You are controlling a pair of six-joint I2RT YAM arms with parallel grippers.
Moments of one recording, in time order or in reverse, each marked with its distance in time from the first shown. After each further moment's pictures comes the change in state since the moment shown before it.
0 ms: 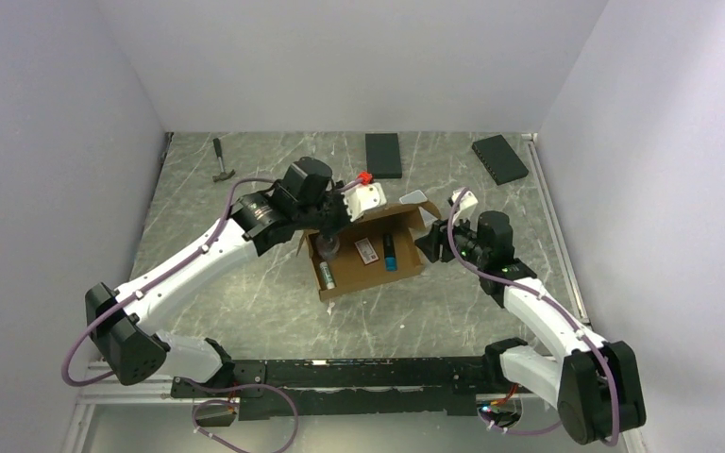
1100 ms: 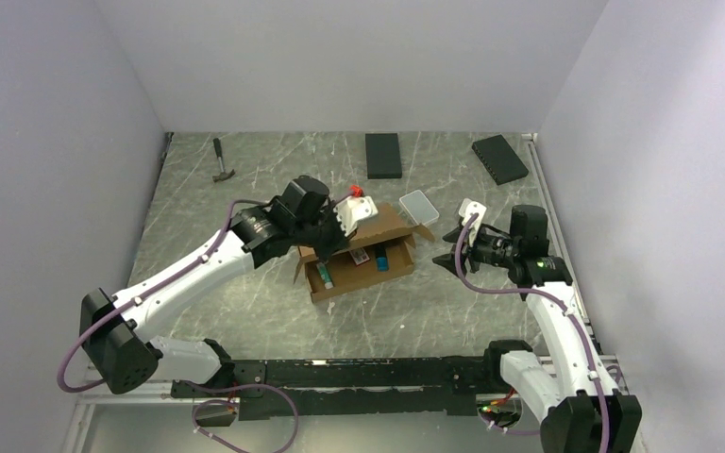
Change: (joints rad) left arm -0.001 -0.059 -0.146 -0.003 0.045 -0.171; right arm -0.236 -0.159 0.213 -0.635 -0.492 -0.758
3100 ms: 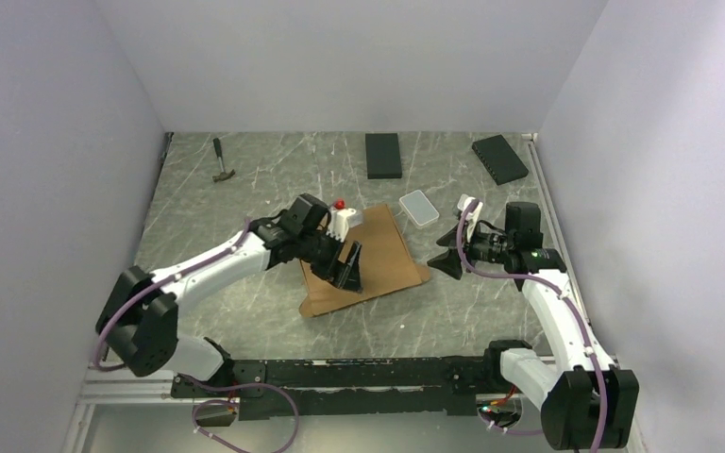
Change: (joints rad) left arm 0.084 0.143 -0.214 0.101 0.299 -0.529; right arm -0.005 0.098 0.000 0.010 -0.074 0.067
